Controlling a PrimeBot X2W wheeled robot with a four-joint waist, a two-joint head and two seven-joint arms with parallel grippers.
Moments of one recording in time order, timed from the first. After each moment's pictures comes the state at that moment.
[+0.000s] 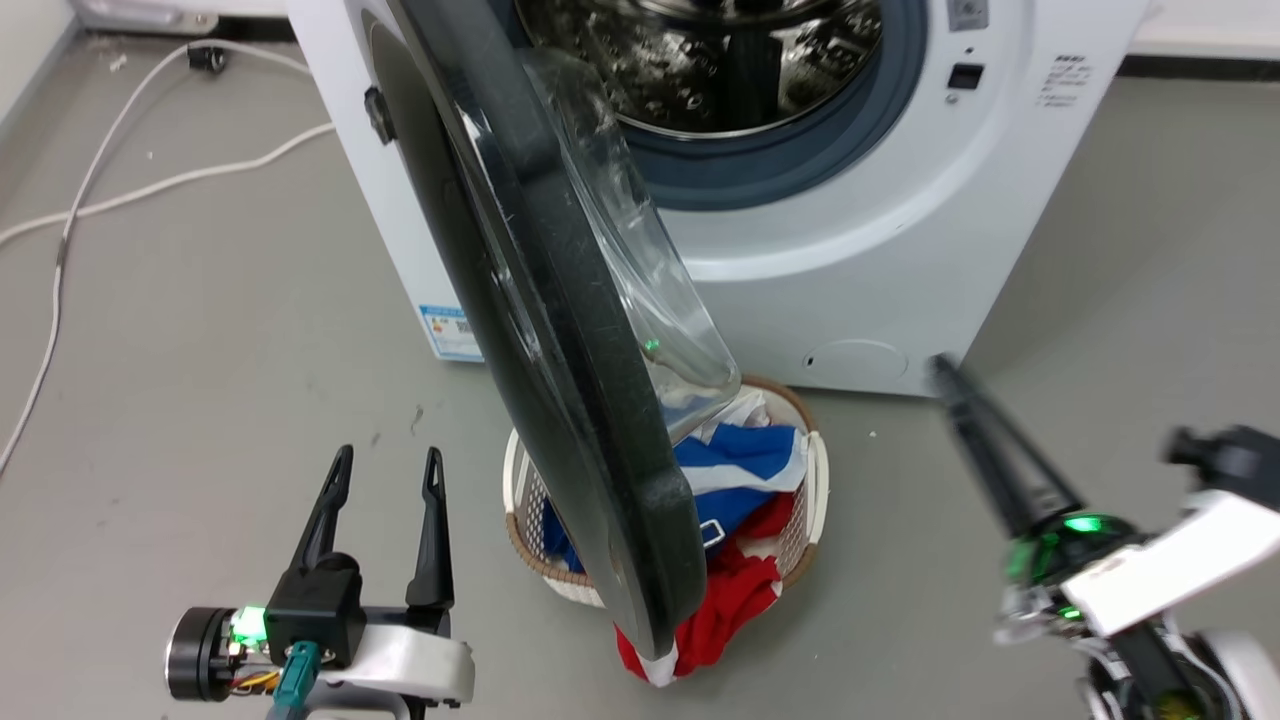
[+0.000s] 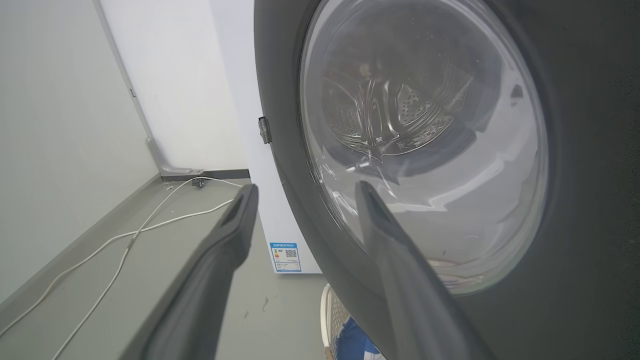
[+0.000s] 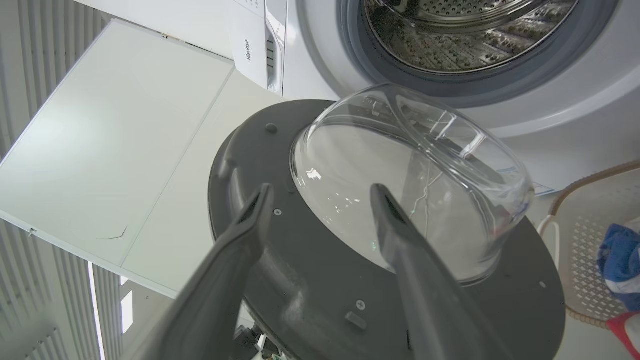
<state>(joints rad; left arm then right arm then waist) -0.02 0.06 -0.07 0.04 -0.01 0.04 -0.26 -0.11 -0.19 0.21 -0.15 1.47 0.13 0.22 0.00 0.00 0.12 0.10</state>
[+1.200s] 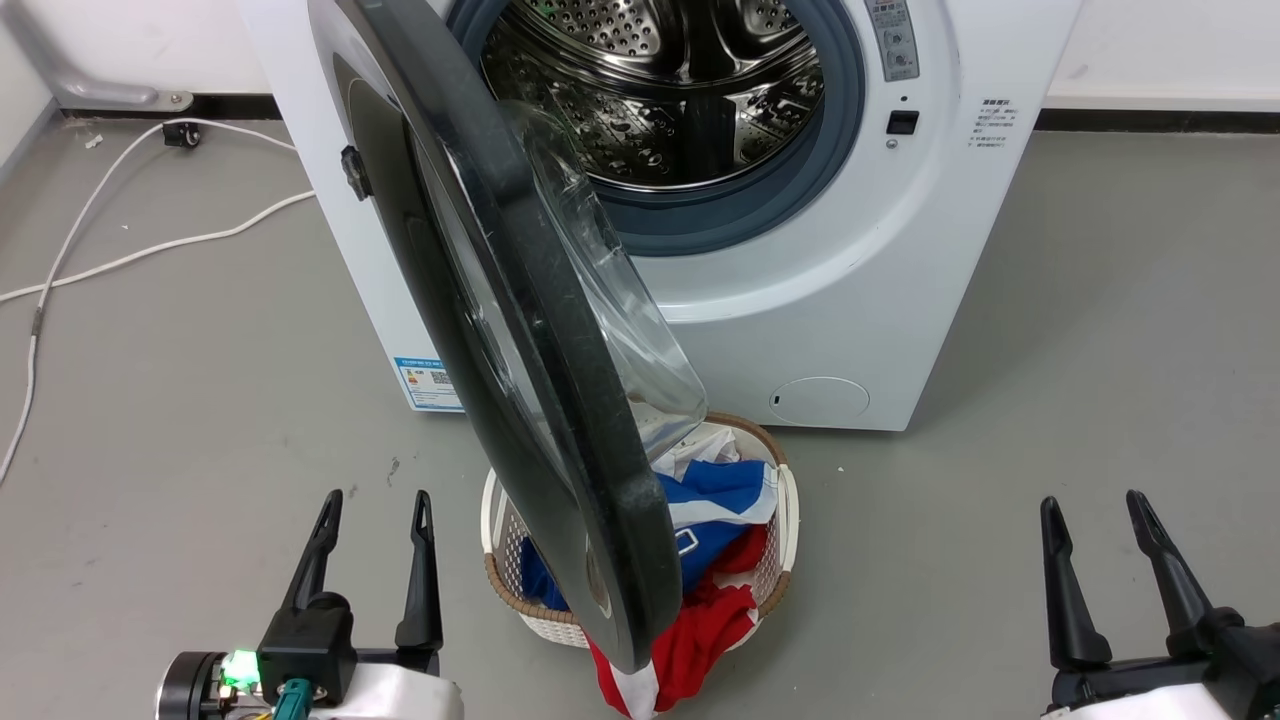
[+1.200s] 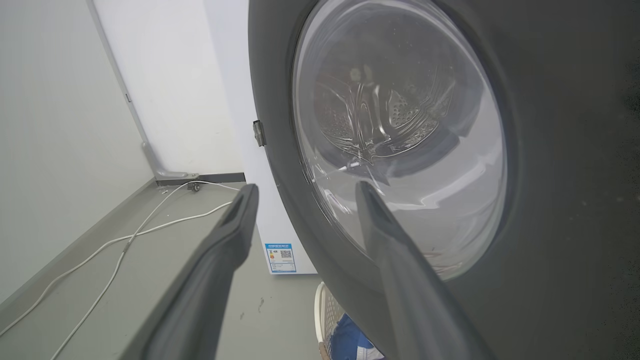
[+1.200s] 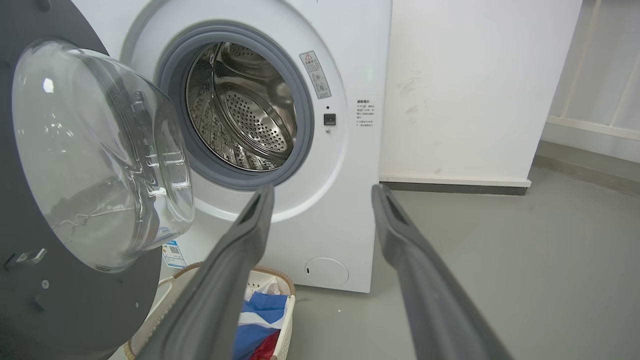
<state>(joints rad) 0.05 0.07 -0.05 0.04 -0.01 0.05 -0.26 0.13 -0.06 -0.07 -0.05 0.08 0.13 -0.26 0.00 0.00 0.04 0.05</state>
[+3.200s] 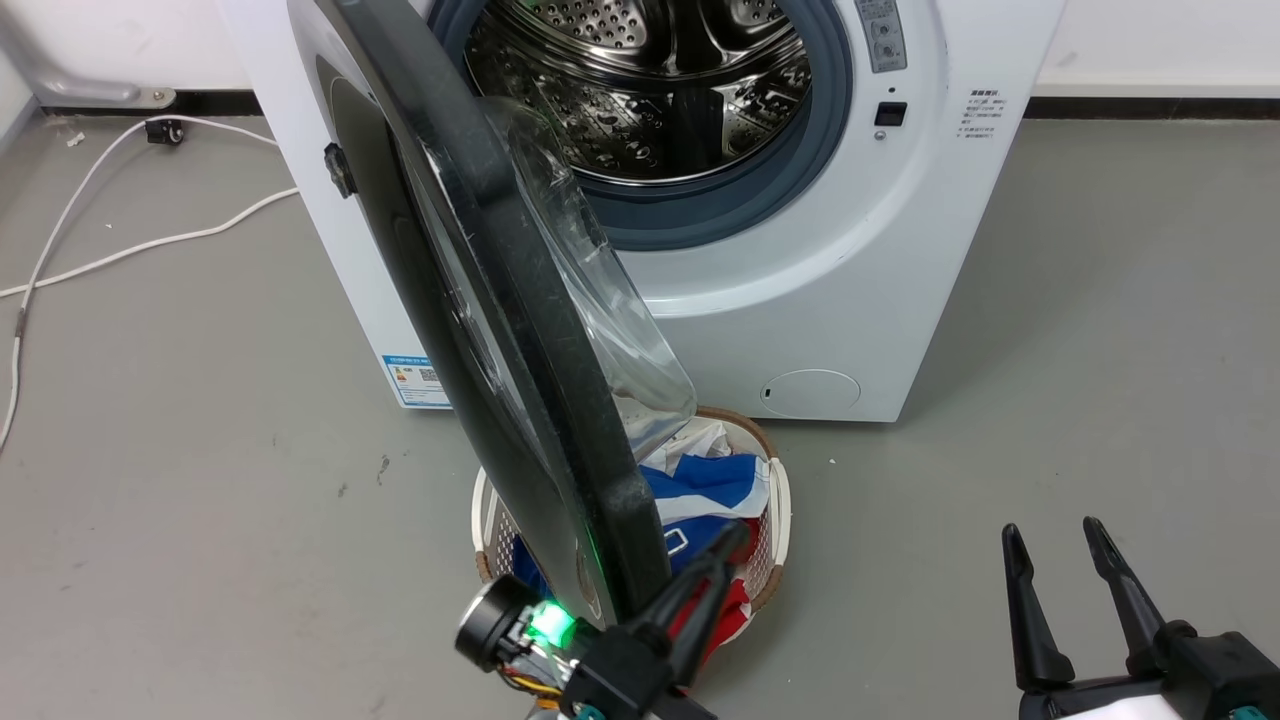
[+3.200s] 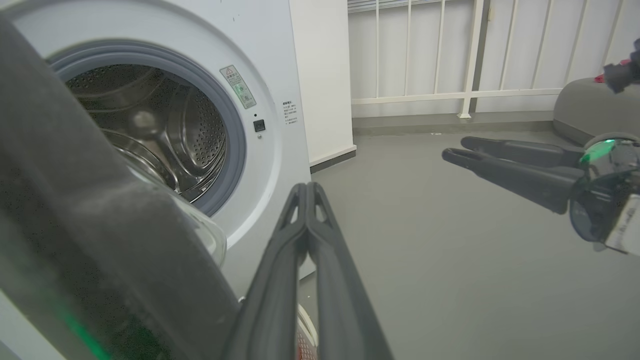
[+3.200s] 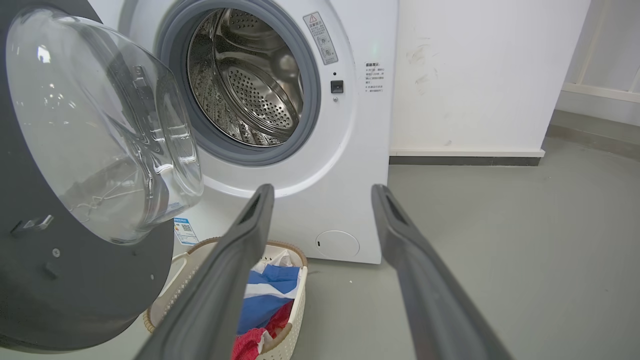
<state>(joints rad) -0.08 0.09 -0.58 0.04 -0.02 -0.04 -0.26 0.14 -0.05 -0.02 0.01 0.10 0.13 -0.26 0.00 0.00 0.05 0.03</state>
